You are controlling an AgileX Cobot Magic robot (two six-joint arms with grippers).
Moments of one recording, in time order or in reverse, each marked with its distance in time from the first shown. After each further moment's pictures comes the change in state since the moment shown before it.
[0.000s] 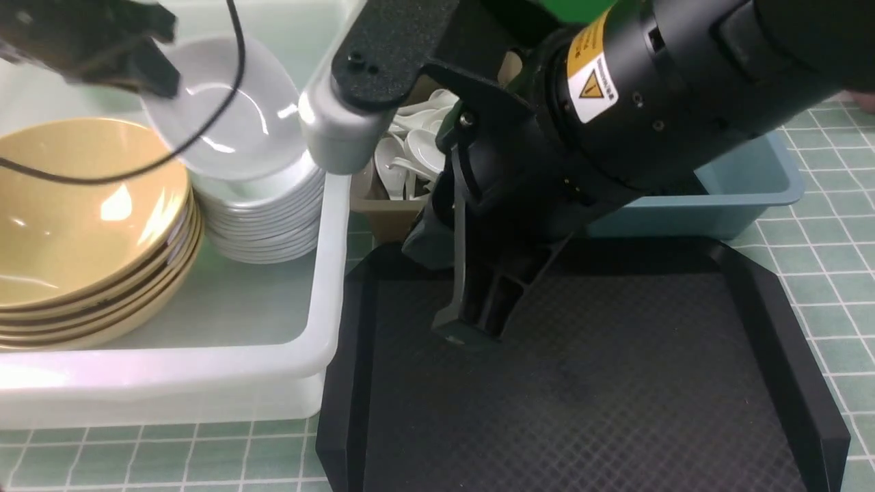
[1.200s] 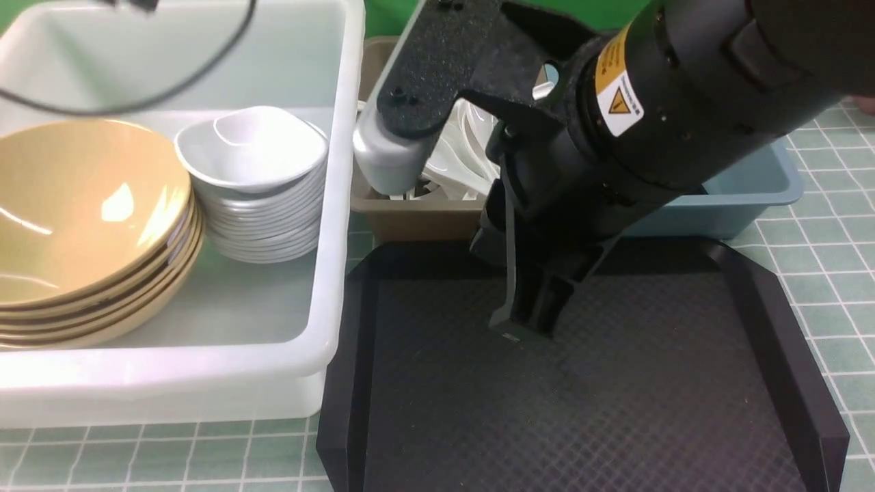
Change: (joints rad) right arm 0.000 0.000 -0.001 -0.155 0.122 0.064; left arm -0.103 -0.055 -0.226 0.270 0.198 -0.045
